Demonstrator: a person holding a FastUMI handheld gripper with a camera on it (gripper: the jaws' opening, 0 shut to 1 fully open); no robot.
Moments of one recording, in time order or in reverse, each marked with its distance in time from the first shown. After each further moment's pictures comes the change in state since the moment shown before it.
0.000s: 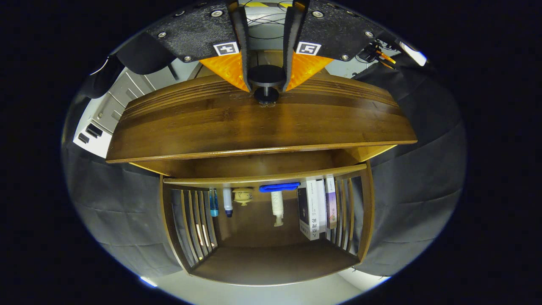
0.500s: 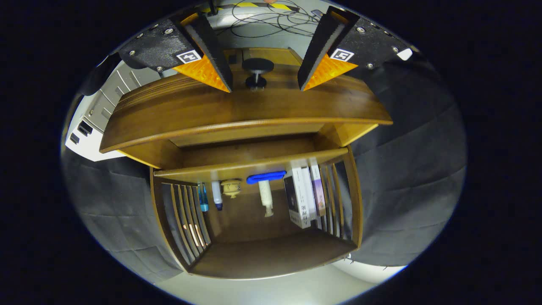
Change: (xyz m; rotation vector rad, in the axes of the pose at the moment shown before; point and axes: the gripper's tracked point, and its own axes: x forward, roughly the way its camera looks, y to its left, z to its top) arm -0.021 0.006 0.055 0.086 -0.043 0.120
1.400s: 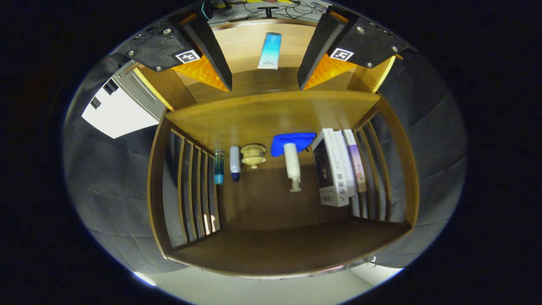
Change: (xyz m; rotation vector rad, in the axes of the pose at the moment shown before) arm 0.084 -0.032 0.122 -0.044 0.128 -0.242
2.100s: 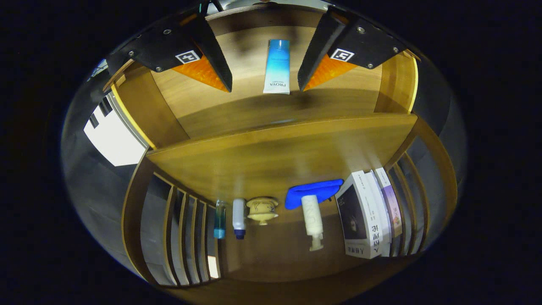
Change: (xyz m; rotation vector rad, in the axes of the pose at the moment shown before) arm 0.061 -0.003 -0.067 0.007 0.315 -0.070
